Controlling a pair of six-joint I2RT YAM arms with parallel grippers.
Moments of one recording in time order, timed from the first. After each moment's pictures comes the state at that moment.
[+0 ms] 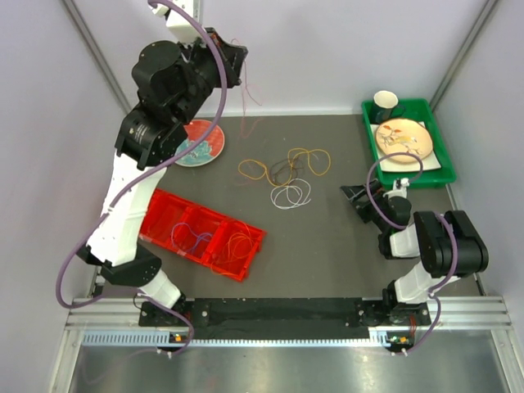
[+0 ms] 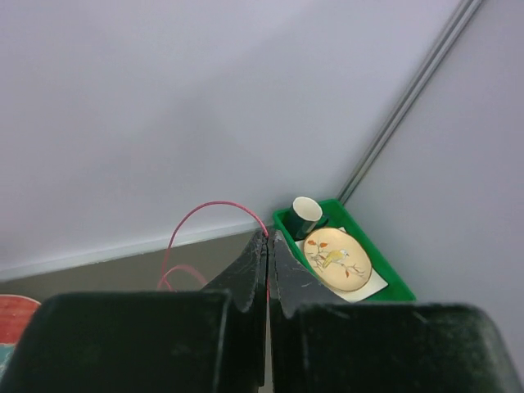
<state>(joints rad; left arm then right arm) -0.60 1.62 2.35 -0.58 -0.14 -0.31 0.01 1.58 0.23 1.10 -0.30 1.02</state>
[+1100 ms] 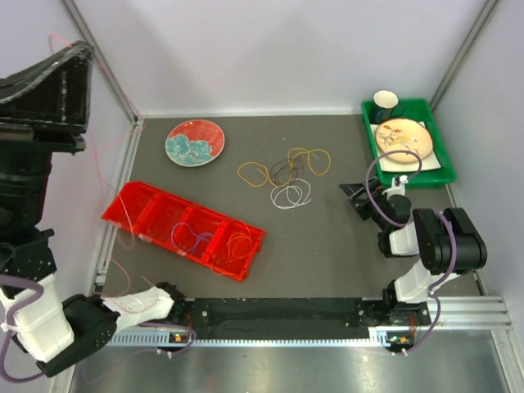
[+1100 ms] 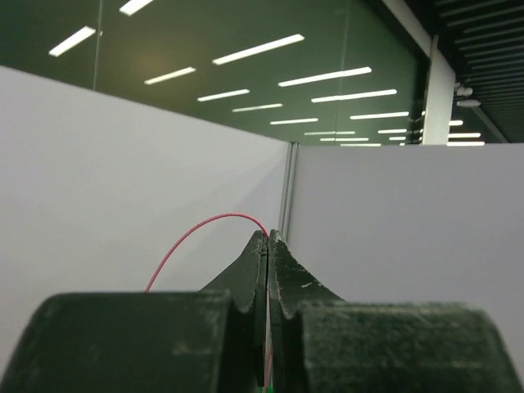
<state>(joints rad) -0.60 1.13 2.26 -0.26 0.09 -0.27 0.01 1.61 0.25 1.14 -0.34 1.02</state>
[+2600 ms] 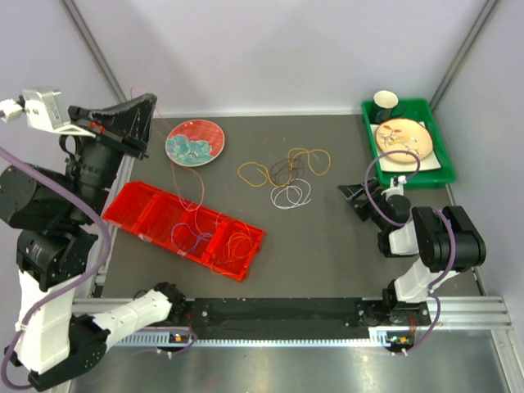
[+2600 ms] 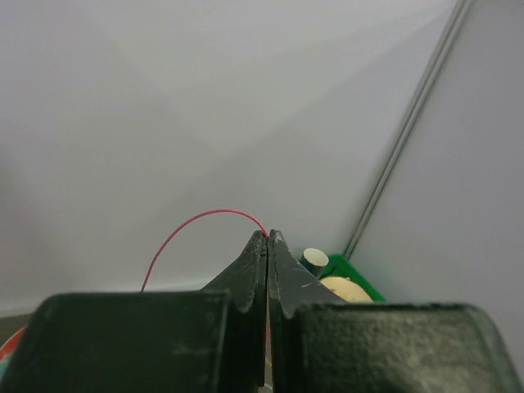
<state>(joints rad) -0.60 0.97 1.82 -0.42 -0.19 -0.22 0.01 1.63 0.25 1.15 -0.37 1.02</state>
